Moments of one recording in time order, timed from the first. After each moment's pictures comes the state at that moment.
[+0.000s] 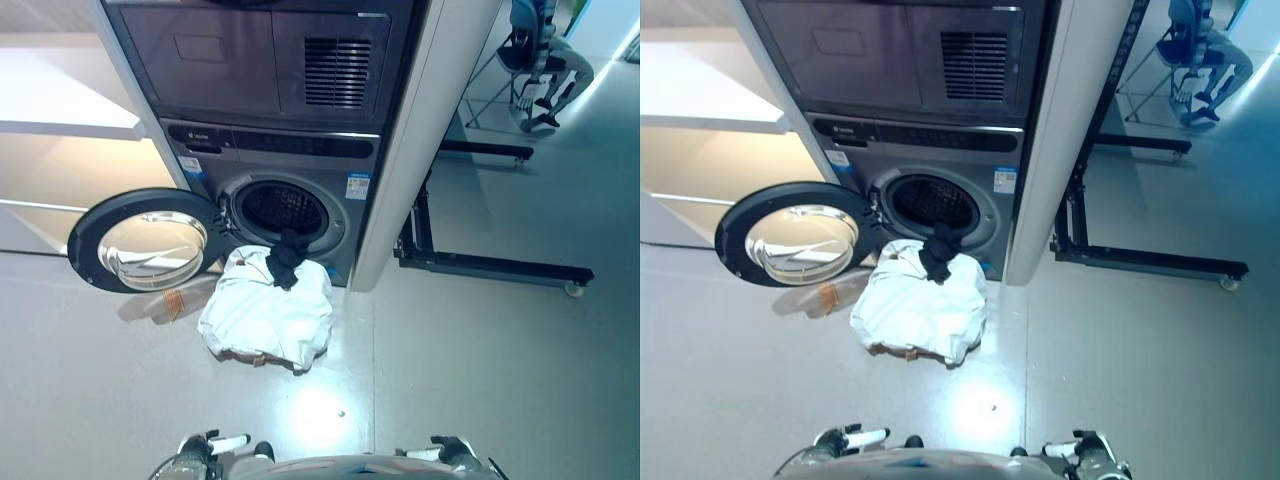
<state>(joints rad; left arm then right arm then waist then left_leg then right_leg) -0.03 0.24 -0.20 1.29 -0.32 0.02 0.15 -0.08 -0.21 0.23 1.33 0.05 0.04 -0.21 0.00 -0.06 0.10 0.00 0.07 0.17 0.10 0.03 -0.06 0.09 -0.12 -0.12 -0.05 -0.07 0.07</state>
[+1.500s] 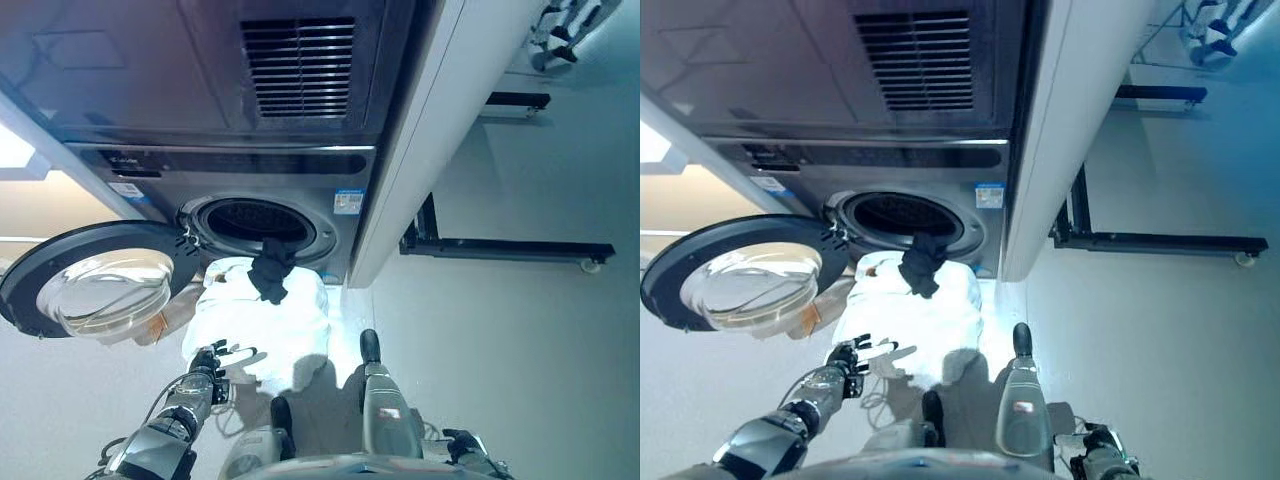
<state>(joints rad) -0.28 0.25 -0.27 1.26 -0.38 -0.04 0.13 -0.05 -0.24 0.21 1.33 0.09 0.06 -0.25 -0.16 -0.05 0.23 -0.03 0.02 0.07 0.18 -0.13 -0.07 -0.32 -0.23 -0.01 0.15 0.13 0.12</state>
